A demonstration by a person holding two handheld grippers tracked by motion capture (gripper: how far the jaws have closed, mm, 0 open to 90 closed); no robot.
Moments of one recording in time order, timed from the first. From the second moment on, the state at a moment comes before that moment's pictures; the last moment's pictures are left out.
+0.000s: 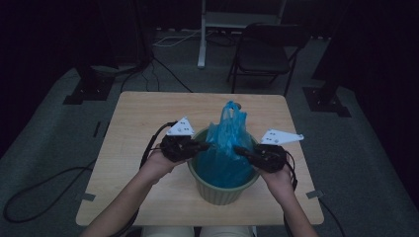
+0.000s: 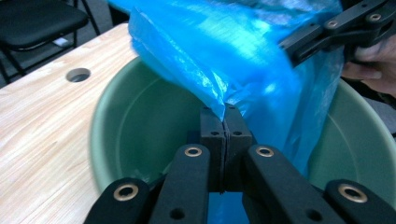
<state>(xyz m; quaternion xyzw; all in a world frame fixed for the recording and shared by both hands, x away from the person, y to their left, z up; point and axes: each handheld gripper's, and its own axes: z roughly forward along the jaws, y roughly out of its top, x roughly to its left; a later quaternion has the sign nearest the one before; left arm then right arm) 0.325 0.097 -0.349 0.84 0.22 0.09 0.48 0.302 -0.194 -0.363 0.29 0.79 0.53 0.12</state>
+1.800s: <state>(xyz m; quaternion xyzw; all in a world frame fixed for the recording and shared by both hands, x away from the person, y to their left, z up) 0.316 0.125 -0.368 0.82 0.25 0.06 0.51 0.248 -0.310 -0.356 0.42 0.68 0.60 0.12</state>
